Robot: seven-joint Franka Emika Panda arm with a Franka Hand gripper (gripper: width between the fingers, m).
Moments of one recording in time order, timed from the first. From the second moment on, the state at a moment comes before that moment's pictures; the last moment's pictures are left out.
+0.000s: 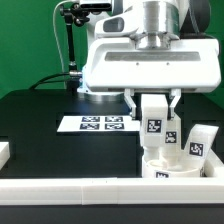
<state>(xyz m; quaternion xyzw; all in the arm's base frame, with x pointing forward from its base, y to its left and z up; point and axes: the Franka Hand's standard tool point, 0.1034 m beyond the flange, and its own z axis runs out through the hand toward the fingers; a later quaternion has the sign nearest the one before) 0.626 0.041 0.109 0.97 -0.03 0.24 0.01</state>
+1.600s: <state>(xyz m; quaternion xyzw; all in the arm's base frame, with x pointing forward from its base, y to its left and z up) 0.615 0.052 0.085 0.97 -0.04 0.24 0.01</state>
